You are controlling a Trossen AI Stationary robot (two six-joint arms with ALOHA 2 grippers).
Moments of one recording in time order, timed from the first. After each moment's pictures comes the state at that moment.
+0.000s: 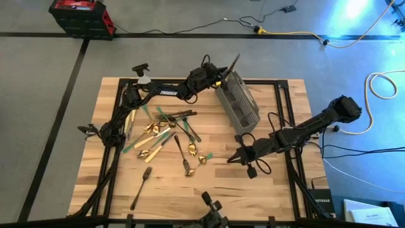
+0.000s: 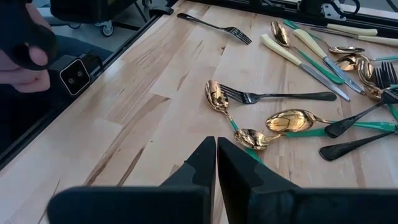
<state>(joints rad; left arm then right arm) 0.48 2.28 1.57 0.80 -0.13 -0.24 0.40 1.20 0.52 0.19 0.06 0.02</state>
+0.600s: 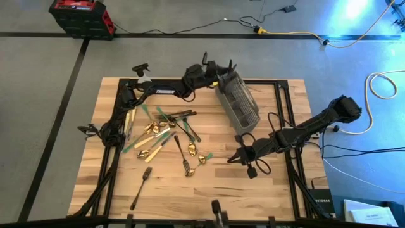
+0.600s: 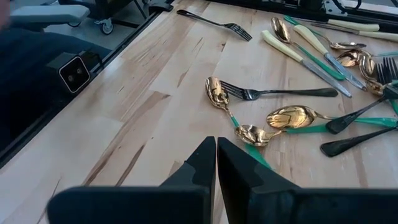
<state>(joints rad) 0.48 2.16 1.54 0.86 0.30 -0.31 0.40 1.20 0.51 0.19 0.06 0.04</state>
